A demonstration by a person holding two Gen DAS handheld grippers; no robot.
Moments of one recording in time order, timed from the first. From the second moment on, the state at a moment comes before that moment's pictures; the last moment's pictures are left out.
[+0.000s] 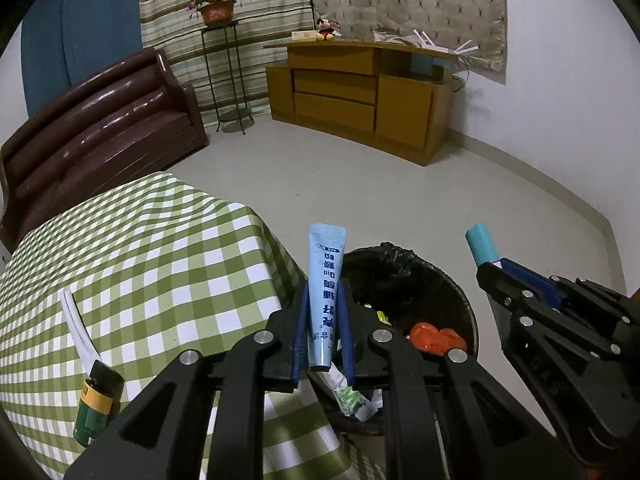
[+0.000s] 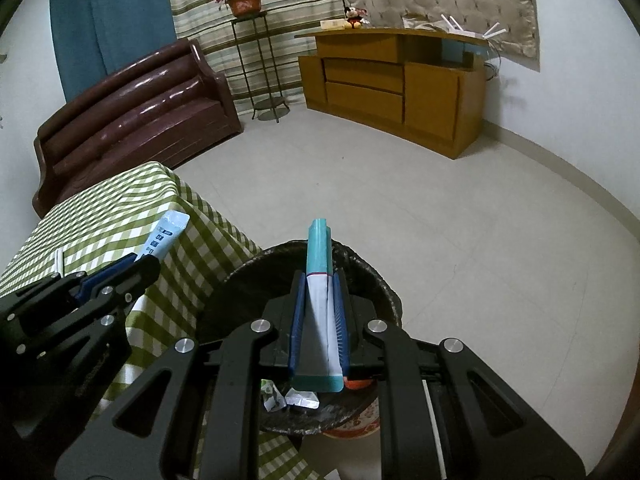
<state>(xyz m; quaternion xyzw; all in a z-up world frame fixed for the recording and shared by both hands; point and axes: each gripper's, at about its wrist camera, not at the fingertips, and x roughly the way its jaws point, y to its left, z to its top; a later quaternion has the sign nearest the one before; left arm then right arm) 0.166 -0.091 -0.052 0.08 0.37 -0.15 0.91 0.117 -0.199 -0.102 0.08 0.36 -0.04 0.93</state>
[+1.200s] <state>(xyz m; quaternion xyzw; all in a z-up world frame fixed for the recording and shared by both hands) 0.151 -0.069 -0.039 0.06 0.37 -0.13 0.92 0.094 -0.199 -0.091 0.10 0.35 -0.08 0.93</state>
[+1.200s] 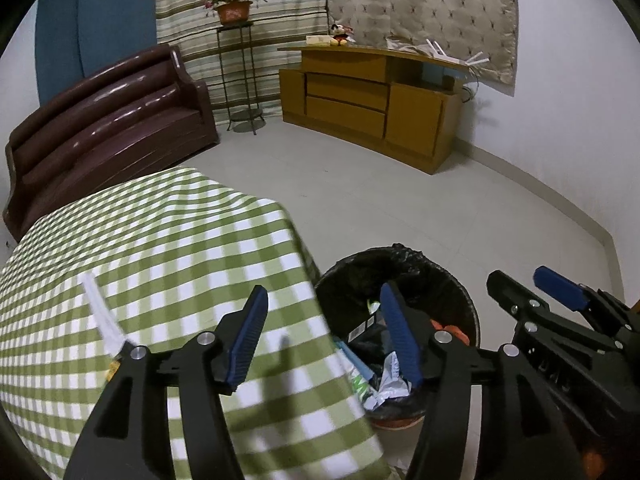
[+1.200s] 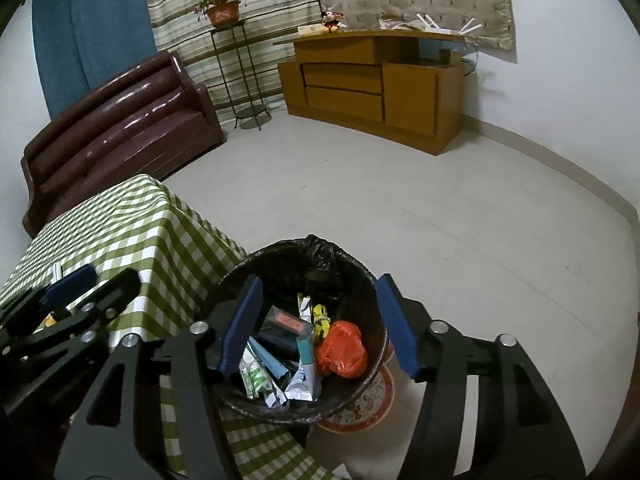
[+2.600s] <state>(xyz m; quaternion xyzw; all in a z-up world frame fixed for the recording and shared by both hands) 0.055 0.205 -0.037 -0.04 0.37 0.07 0.92 0.101 0.072 -0.085 -0.02 0.40 0.08 0.91</state>
